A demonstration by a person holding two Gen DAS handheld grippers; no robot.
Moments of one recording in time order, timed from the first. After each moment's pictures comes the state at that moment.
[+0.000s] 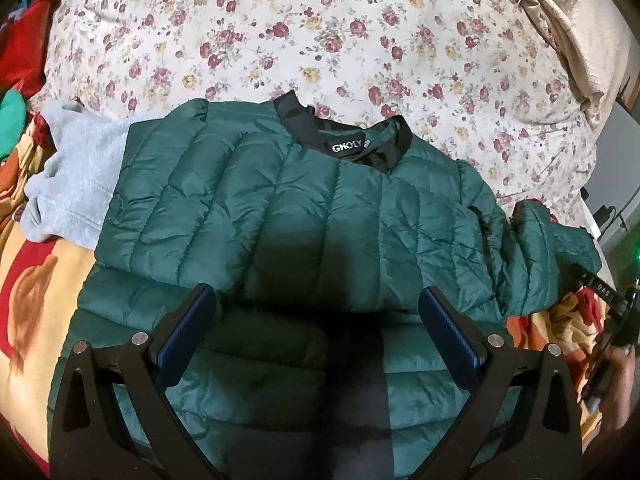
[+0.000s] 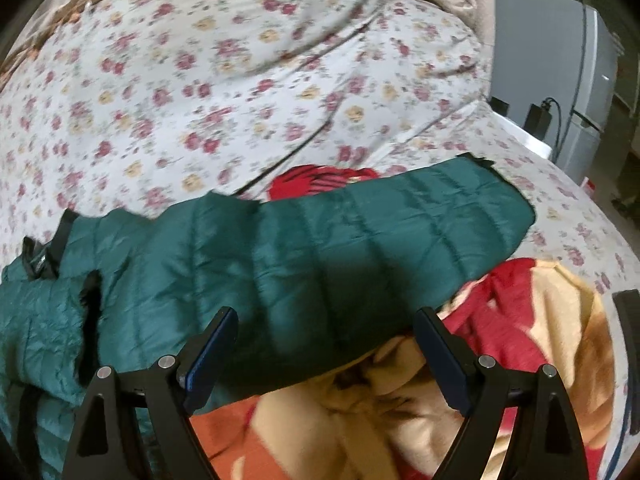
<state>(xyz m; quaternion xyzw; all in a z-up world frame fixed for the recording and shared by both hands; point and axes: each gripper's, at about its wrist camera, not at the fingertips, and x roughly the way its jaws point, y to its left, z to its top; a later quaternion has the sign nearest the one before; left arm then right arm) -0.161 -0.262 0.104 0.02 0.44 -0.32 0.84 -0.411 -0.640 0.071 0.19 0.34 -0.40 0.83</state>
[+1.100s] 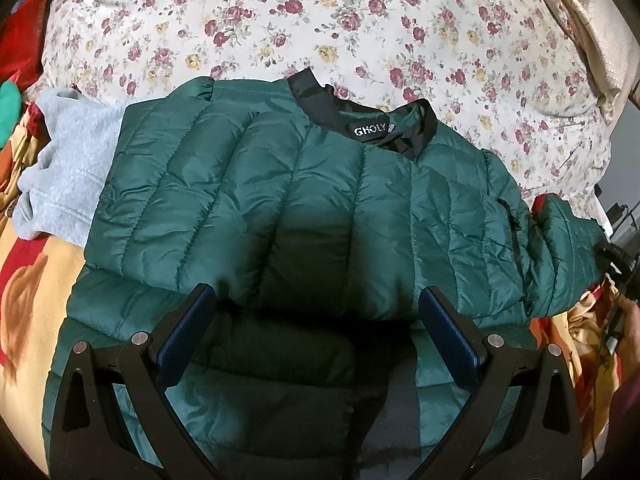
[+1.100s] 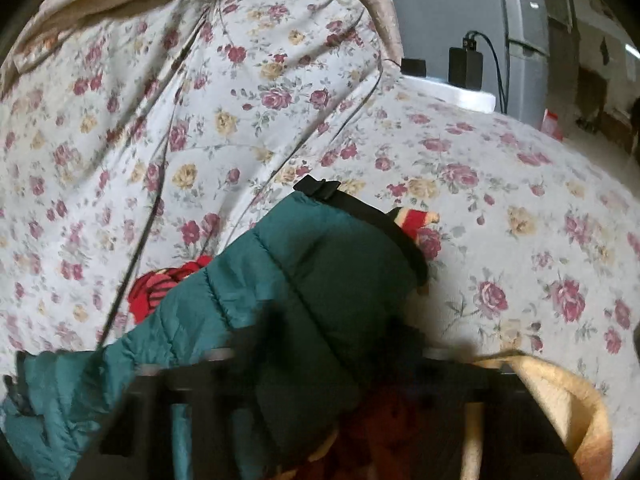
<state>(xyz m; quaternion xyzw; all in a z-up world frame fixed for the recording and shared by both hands) -0.140 -0.266 0.081 0.03 0.46 -0.30 0.84 -0.466 -0.792 0.055 0.32 0.26 -0.46 0.79</state>
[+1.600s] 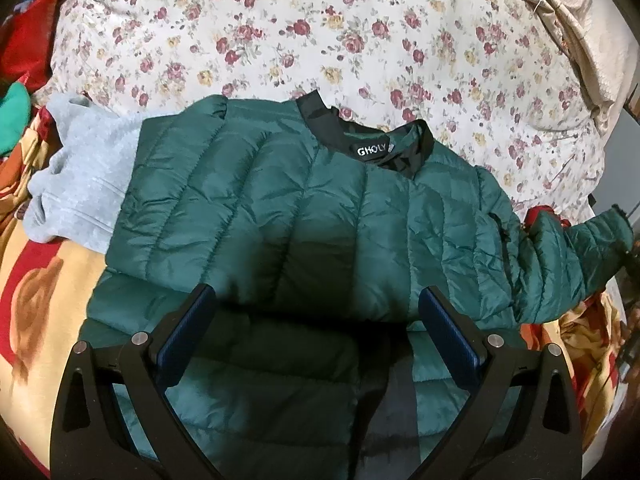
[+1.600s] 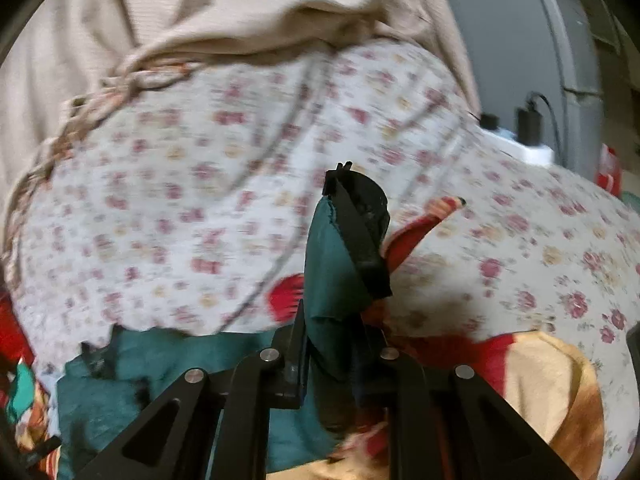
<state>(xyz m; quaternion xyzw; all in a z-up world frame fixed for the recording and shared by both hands) -0.144 -0.248 0.099 0.01 0.44 -0.31 0.84 -0.461 -0.697 0.134 0.27 0.19 -0.35 0.88</state>
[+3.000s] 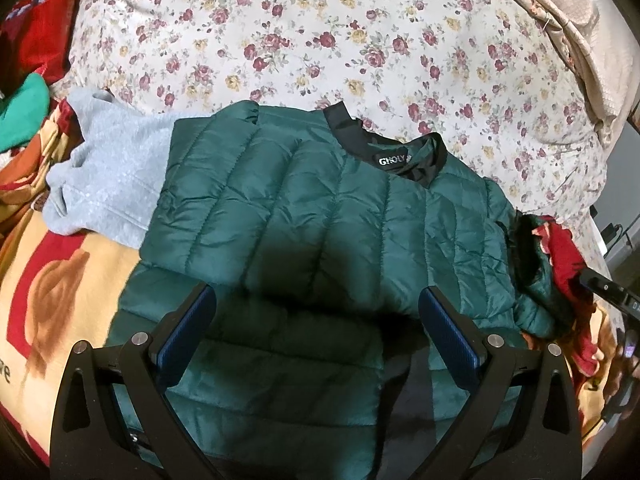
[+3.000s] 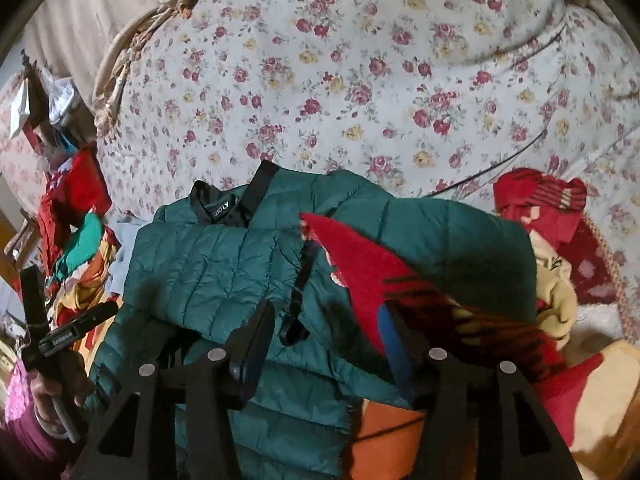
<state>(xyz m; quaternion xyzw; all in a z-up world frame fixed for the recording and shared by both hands) -0.145 -0.222 0.107 0.00 0.44 -0.29 0.85 -0.347 -0.548 0.115 0.22 0.35 -0.11 0.90</state>
